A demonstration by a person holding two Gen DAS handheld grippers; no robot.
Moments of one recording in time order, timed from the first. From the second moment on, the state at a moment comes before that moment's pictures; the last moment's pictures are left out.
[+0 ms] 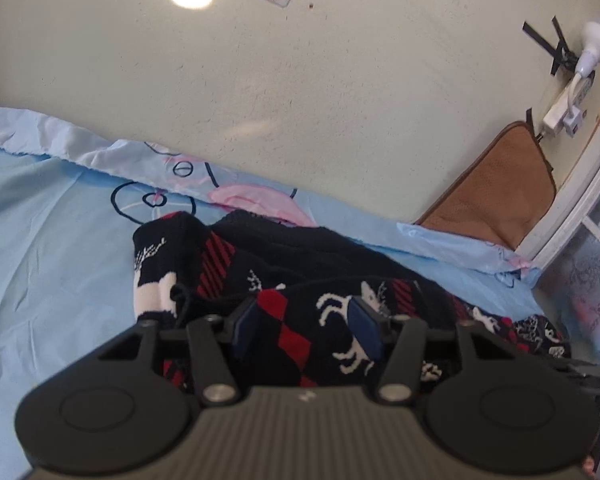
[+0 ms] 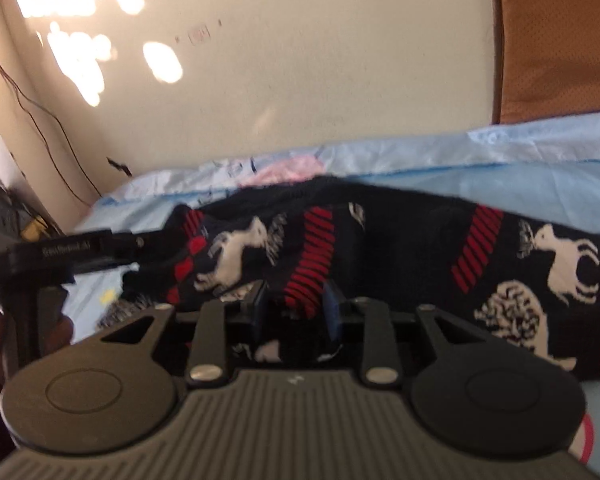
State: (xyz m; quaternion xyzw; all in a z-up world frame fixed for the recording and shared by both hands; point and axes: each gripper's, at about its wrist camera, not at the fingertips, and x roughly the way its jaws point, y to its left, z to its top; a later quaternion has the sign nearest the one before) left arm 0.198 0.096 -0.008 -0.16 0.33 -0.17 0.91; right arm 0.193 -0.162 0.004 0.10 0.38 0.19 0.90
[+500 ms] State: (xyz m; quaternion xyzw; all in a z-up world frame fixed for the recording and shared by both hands) left arm 0.181 0.096 0.006 -0.18 0.28 -0.21 0.92; right arm 0.101 -0.370 0.024 0.34 0.28 -0.06 0.89
